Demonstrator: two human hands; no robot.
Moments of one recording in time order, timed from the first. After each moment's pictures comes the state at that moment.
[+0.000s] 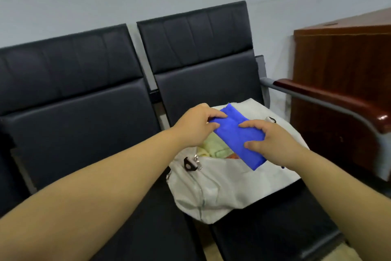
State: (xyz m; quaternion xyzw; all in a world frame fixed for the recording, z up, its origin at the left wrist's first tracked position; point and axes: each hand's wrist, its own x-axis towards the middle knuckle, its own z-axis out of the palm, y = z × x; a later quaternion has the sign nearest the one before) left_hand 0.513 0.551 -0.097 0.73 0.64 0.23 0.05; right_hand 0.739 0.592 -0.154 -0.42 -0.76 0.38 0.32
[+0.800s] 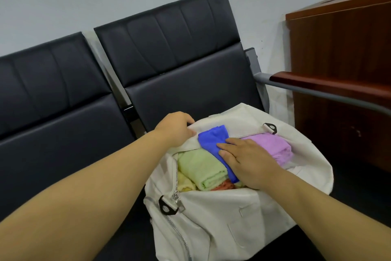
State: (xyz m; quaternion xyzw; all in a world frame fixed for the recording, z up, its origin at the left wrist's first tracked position) left_hand 0.461 0.690 -0.126 0.66 0.75 0.07 0.00; right_hand 0.686 0.685 -0.223 -0.40 -0.89 0.12 0.17
